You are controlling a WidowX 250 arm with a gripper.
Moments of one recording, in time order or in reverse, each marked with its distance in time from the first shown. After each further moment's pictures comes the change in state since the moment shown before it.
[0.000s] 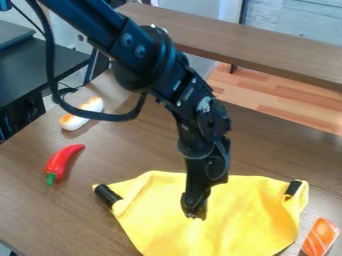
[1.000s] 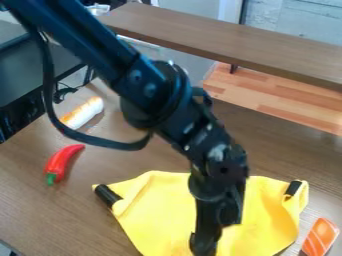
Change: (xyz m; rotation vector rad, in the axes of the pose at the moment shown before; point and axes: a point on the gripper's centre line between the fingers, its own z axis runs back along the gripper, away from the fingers) arm 0.023 -0.046 -0.004 -0.008 0.002 -0.017
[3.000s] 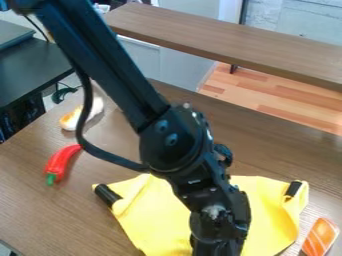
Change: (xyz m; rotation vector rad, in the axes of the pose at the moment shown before) arm -0.004 -0.019 -0.029 0.039 0.059 0.027
